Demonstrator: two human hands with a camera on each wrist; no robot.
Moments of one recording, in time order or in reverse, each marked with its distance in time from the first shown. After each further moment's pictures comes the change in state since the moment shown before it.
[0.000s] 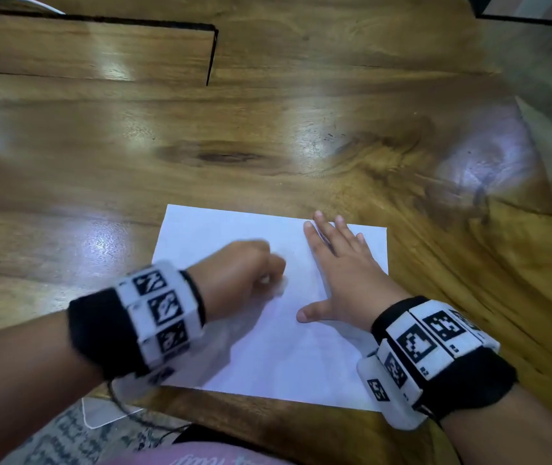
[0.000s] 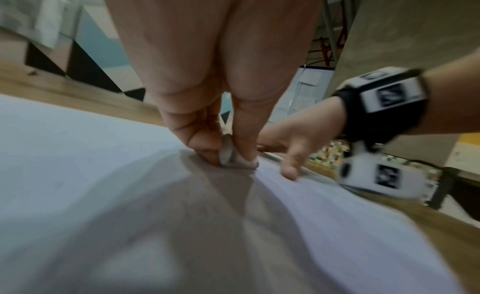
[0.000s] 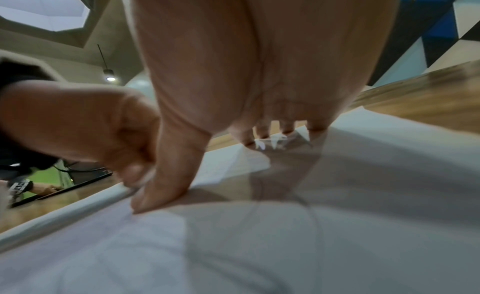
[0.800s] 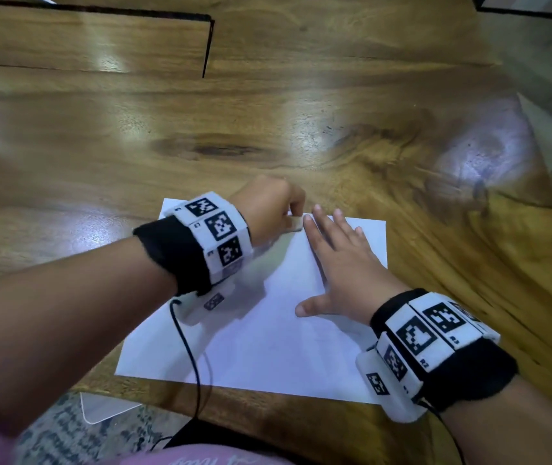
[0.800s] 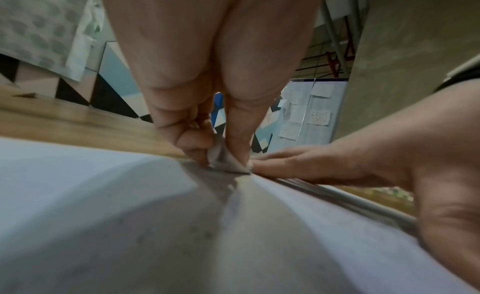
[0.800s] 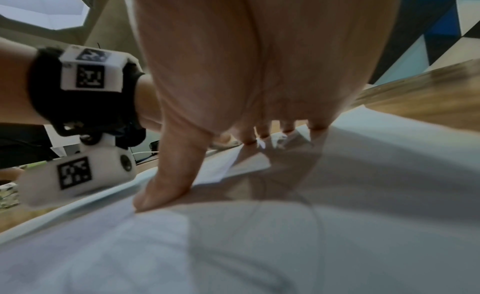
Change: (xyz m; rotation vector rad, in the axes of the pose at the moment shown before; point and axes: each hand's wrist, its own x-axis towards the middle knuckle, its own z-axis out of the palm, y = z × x) left_hand 0.071 0.003 -0.023 0.100 0.097 -0.155; right_hand 0.000 -0.001 -0.001 -0.019 -0.004 0.002
